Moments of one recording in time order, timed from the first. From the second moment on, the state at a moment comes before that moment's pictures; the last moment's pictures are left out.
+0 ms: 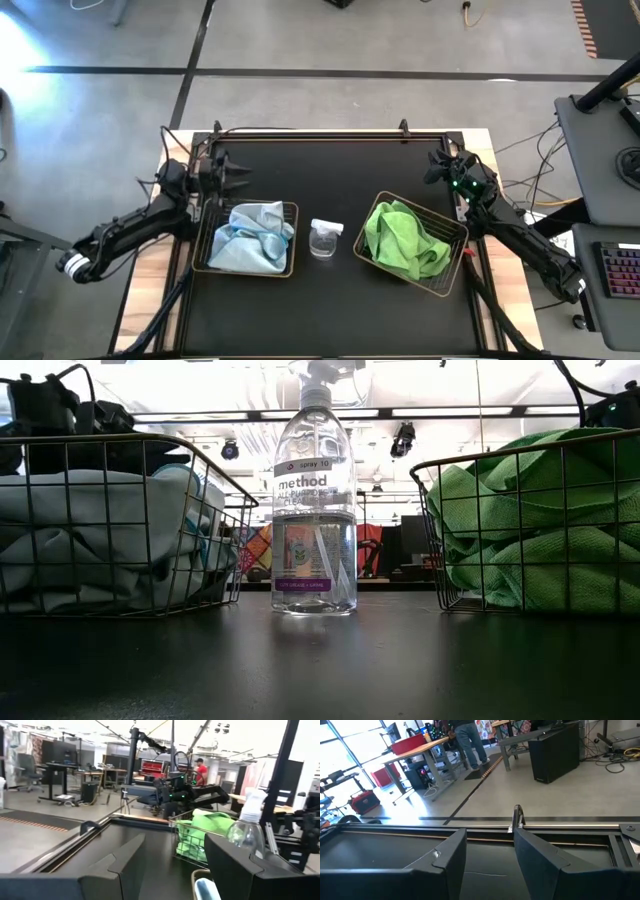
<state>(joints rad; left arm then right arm) 0.95 0.61 0.02 0.80 0.87 -0.25 -0.92 0.21 0.01 0.04 0.15 0.34</state>
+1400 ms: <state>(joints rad) 1.18 0.23 0.07 0.78 1.12 -0.57 -0.92 0.21 0.01 0.04 0.15 0.34</state>
